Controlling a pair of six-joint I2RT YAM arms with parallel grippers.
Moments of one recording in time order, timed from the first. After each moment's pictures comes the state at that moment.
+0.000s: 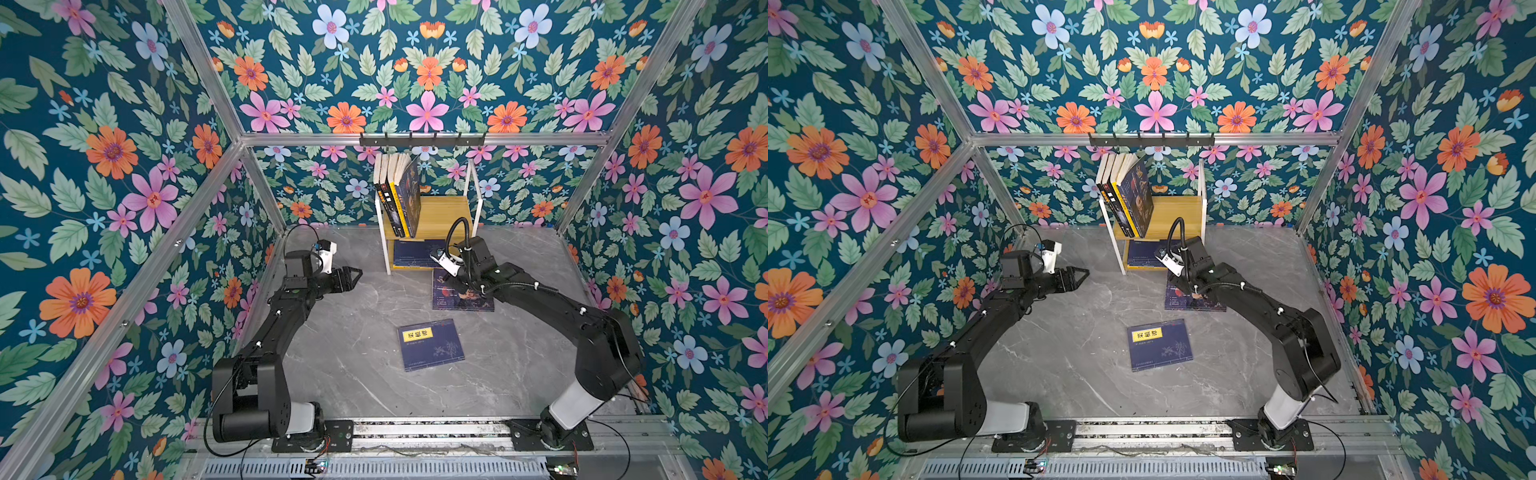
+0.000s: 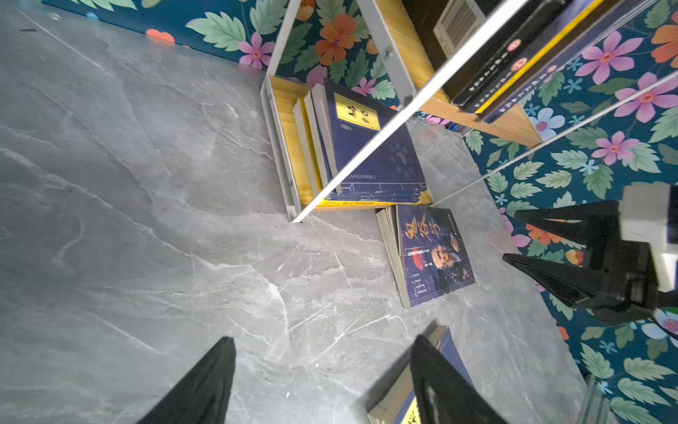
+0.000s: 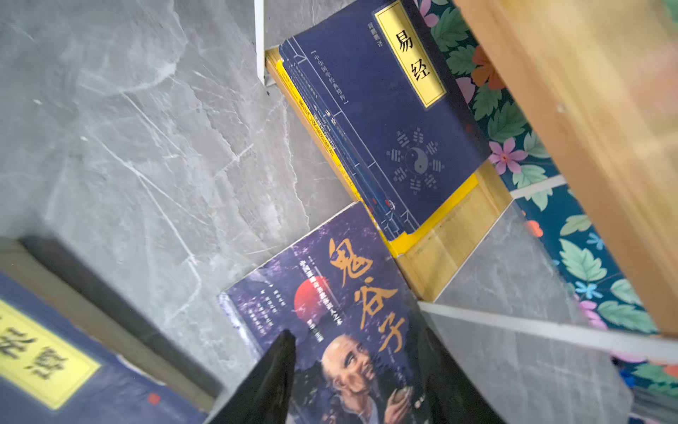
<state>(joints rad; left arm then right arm) -0.01 1.38 0.89 -0.12 0.64 -0.23 0.54 1.61 1.25 -0.39 0.06 -0.45</state>
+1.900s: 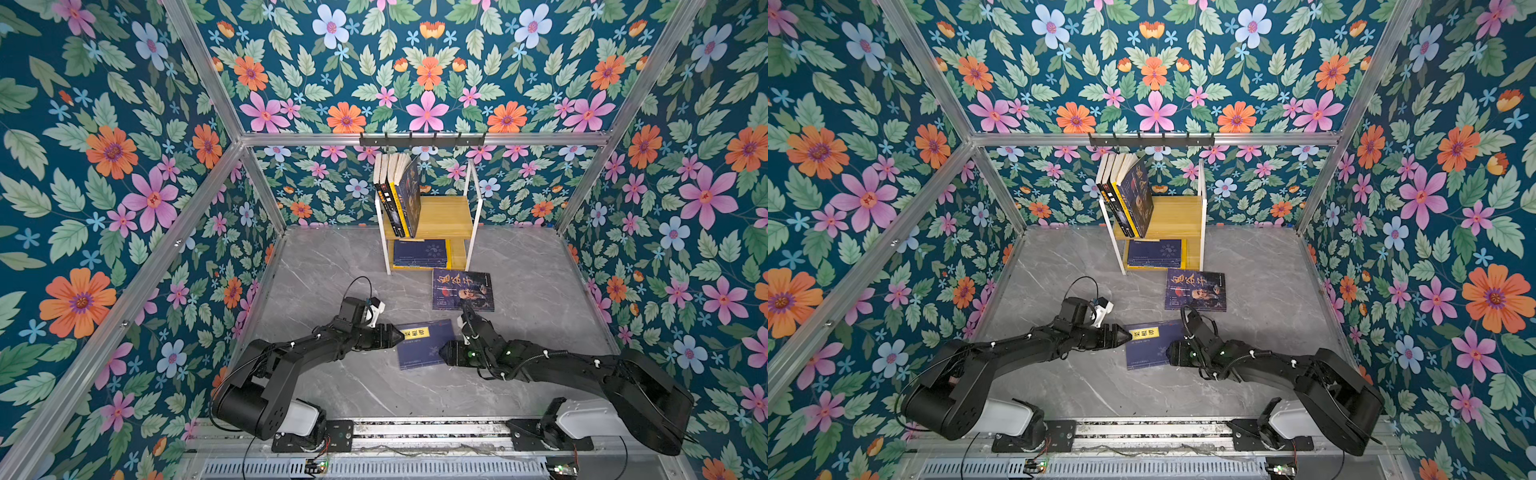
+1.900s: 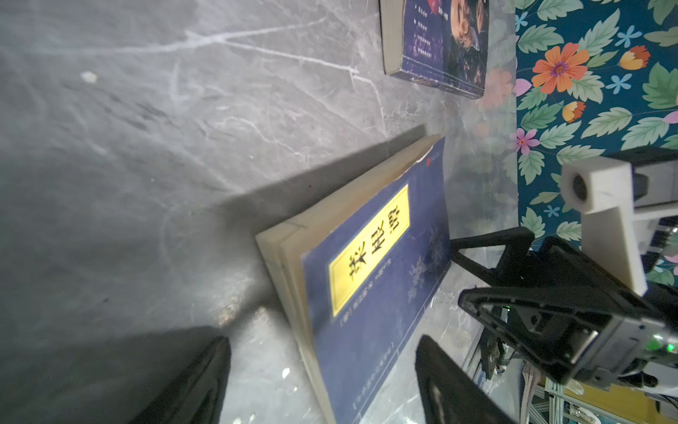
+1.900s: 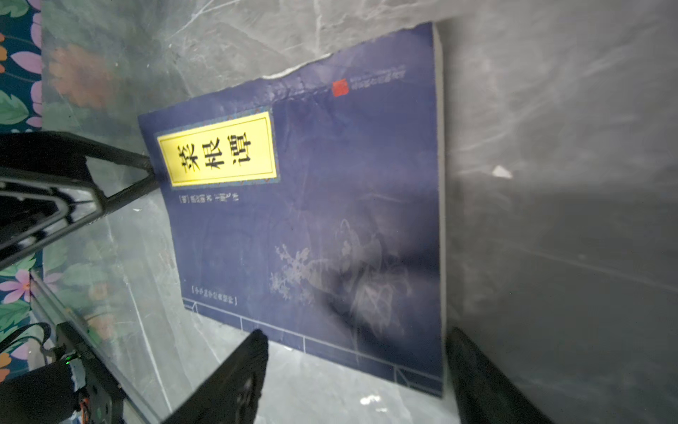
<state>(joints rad) -0.43 1.43 0.49 0.04 0.60 -0.50 0.83 1.36 0.51 -0.05 -0.09 0.83</state>
